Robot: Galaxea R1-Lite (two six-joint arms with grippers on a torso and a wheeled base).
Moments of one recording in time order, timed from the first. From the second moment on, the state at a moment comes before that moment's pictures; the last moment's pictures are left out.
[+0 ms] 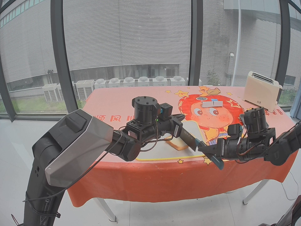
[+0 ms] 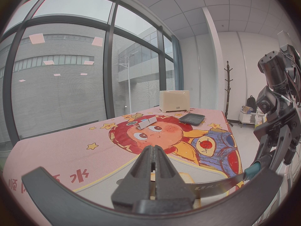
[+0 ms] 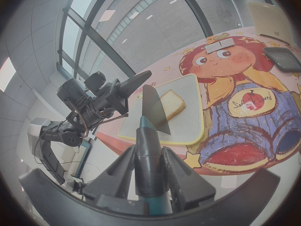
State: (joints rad) left arm -0.61 2.47 -1.58 -0.76 -0.25 0.06; right arm 0.38 1.82 -0.69 -0.48 0.43 0.52
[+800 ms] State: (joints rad) left arm -0.63 2.47 -1.57 -0.76 -0.25 0.06; right arm 0.39 1.85 -0.69 -0.48 0.47 0.55
